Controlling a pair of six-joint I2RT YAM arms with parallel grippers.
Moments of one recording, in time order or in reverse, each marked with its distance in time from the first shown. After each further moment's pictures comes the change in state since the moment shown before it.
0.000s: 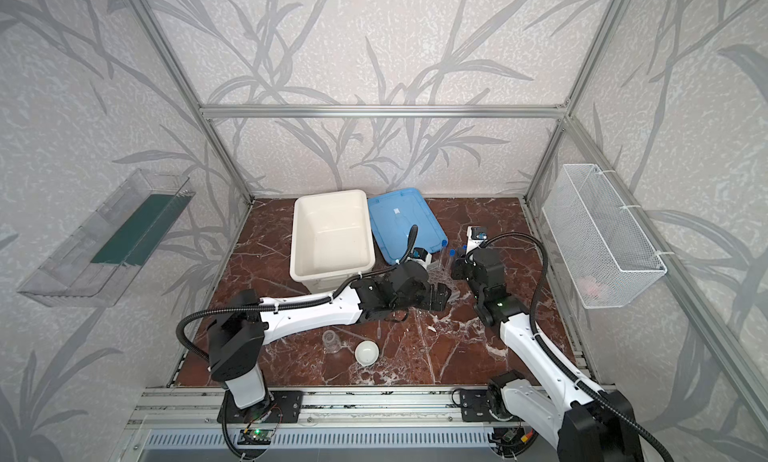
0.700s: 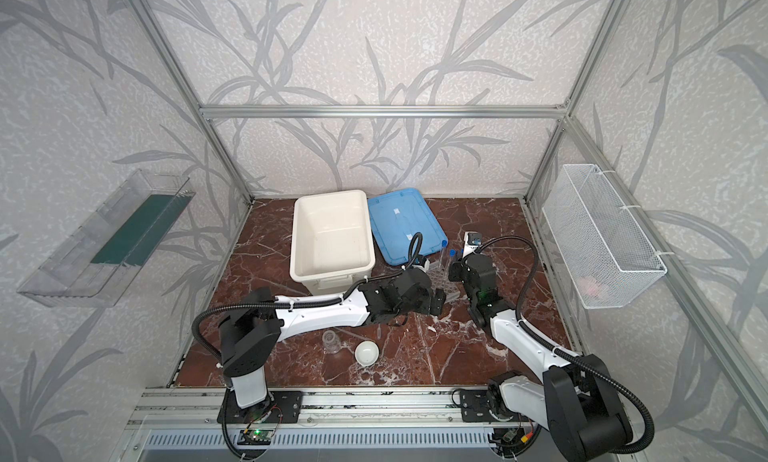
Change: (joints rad) left arm -0.001 0.064 -0.019 -0.003 -0.060 0.007; right arm -0.003 0.131 -0.098 0.265 0.053 -0.009
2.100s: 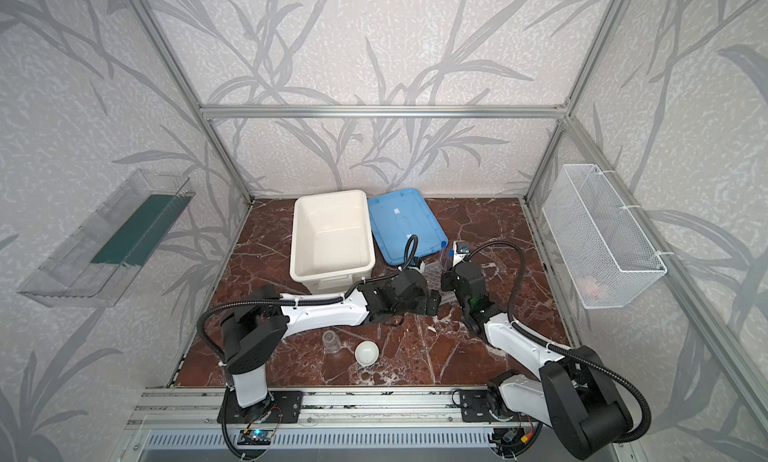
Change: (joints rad) left arm 0.039 0.014 -0.064 0.056 0.029 -0.013; right arm 0.113 0.033 -0.050 0.006 0.065 0.013
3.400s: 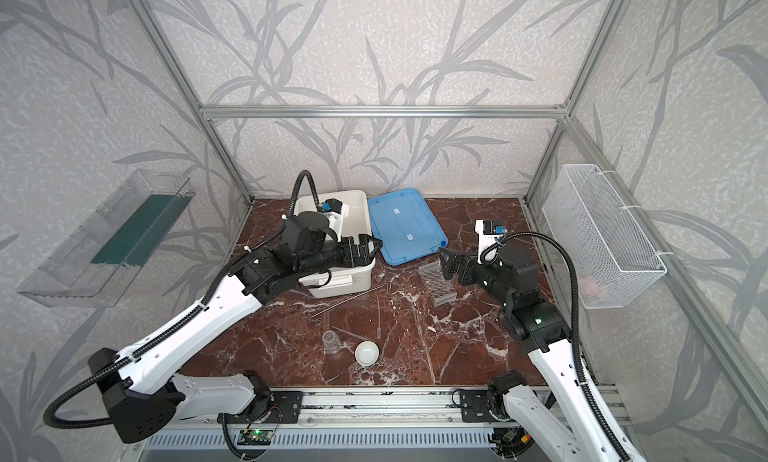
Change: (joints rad) left arm 0.357 -0.599 0.135 -0.514 0.201 0.126; right arm -0.073 -0.381 0.510 -0.839 -0.462 0.139
